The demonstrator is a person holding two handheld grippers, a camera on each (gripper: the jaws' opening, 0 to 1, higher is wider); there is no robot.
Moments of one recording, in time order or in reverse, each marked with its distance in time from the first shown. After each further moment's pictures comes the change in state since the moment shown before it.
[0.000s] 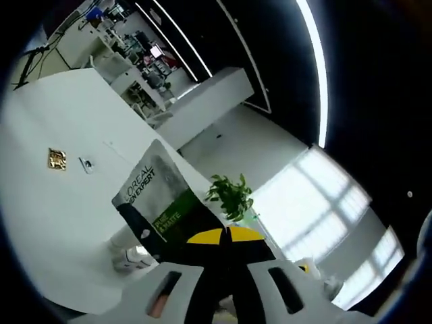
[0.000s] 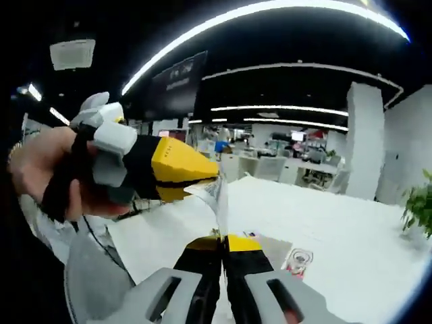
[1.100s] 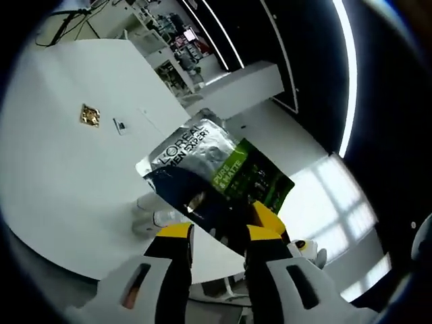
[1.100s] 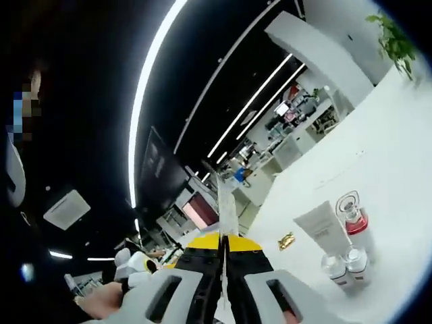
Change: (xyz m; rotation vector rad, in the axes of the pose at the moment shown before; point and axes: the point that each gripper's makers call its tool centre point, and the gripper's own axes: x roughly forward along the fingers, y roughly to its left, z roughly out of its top) left arm -0.029 0.060 -0.043 -0.164 0.078 0.158; right arm -0.001 0.003 0.020 0.638 -0.190 0.175
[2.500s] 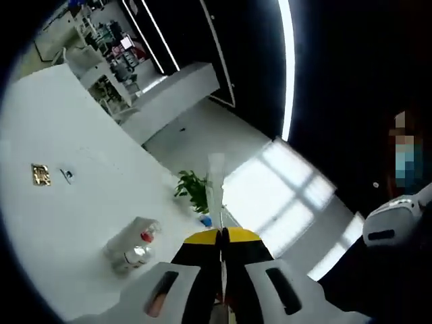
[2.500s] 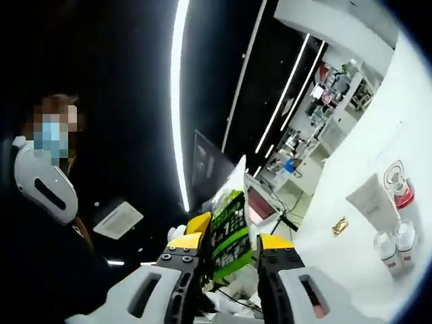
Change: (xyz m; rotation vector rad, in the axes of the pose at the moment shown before) left arm -0.047 -0.073 0.058 0.266 0.061 -0.399; right arm -0.020 0.047 -0.009 0.126 0.039 0.342
